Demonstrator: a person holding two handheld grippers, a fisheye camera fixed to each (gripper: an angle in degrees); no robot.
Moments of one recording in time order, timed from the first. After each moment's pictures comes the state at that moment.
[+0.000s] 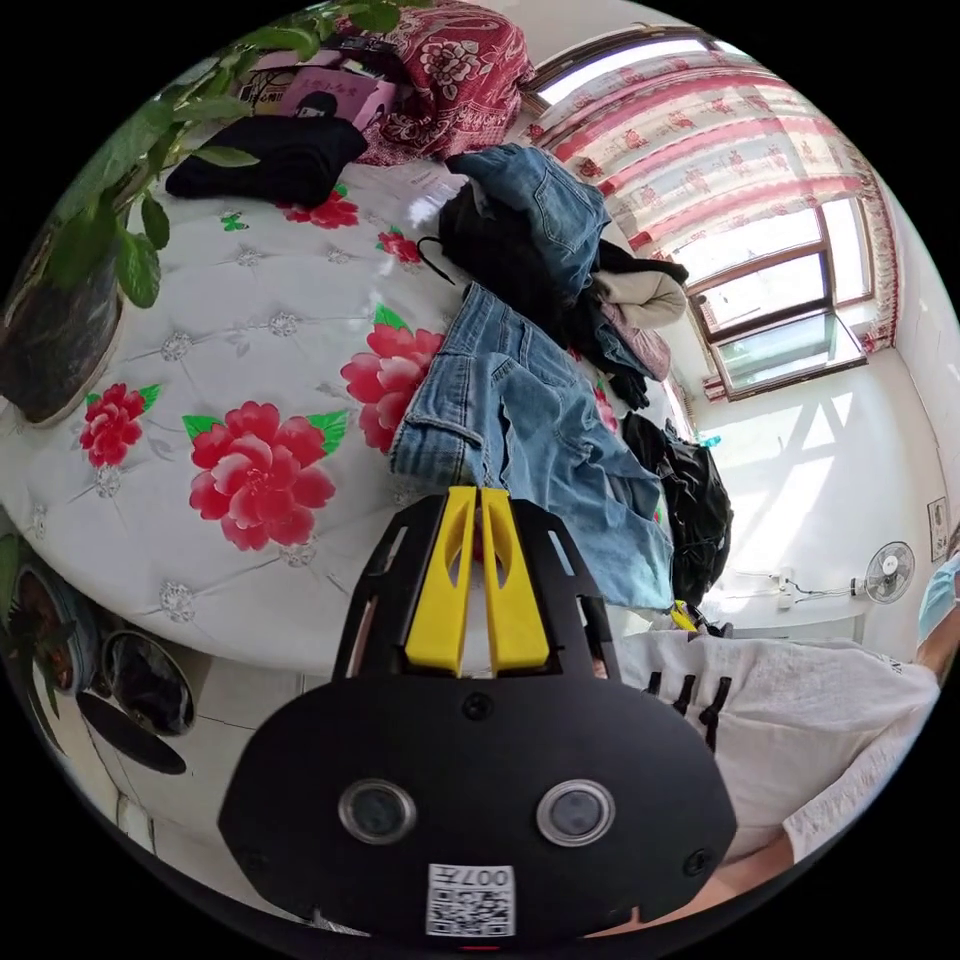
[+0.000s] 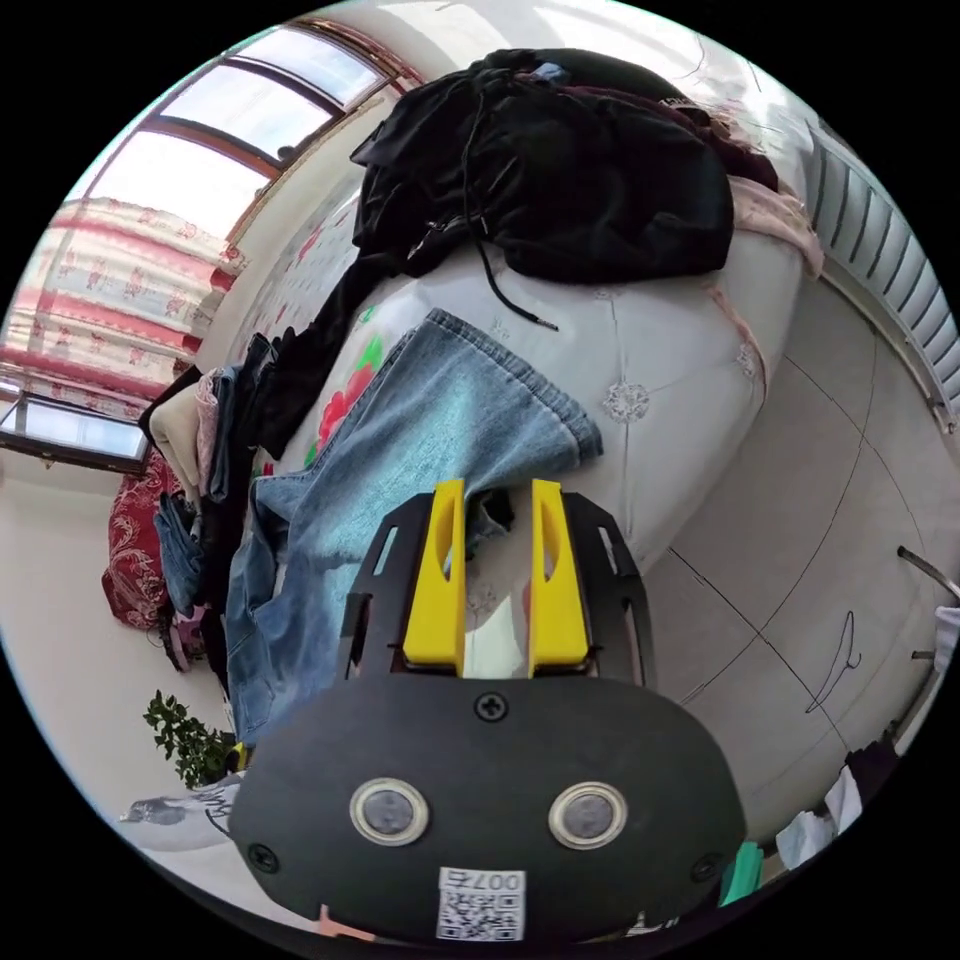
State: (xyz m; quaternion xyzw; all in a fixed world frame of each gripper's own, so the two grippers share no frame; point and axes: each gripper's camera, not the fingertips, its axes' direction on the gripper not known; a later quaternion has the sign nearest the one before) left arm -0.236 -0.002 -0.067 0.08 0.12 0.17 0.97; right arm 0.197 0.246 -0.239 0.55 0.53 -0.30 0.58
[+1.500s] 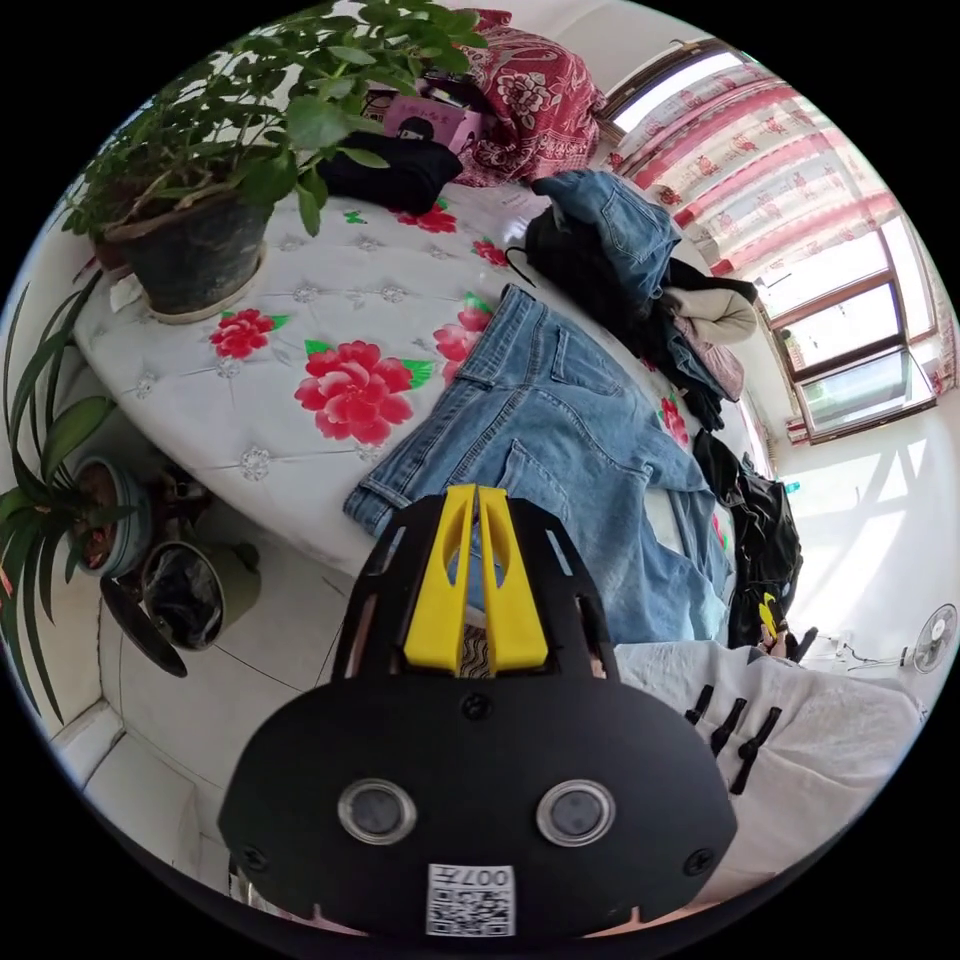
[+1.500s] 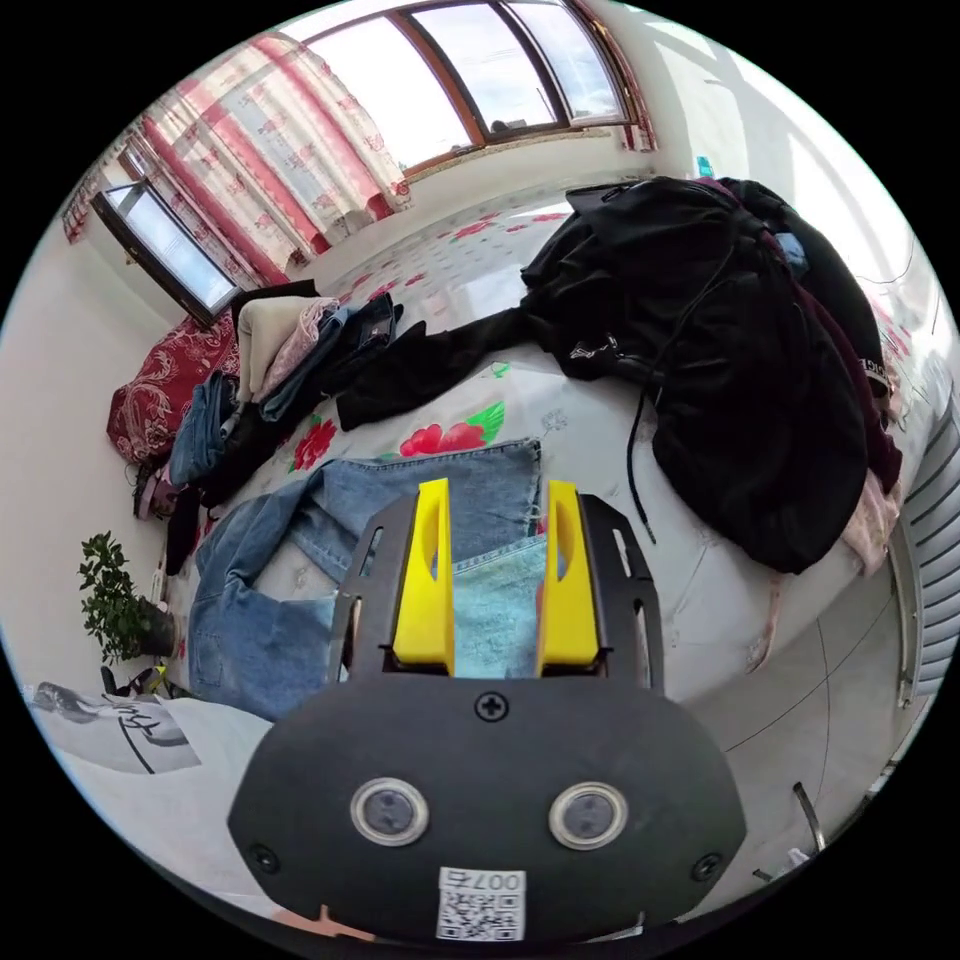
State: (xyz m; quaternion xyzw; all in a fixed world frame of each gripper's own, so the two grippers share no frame) left arm -0.219 0.088 -0.067 0.13 0.00 0.09 0.99; right arm 0.087 0.231 -0.168 0.40 0.64 -0.47 0.46
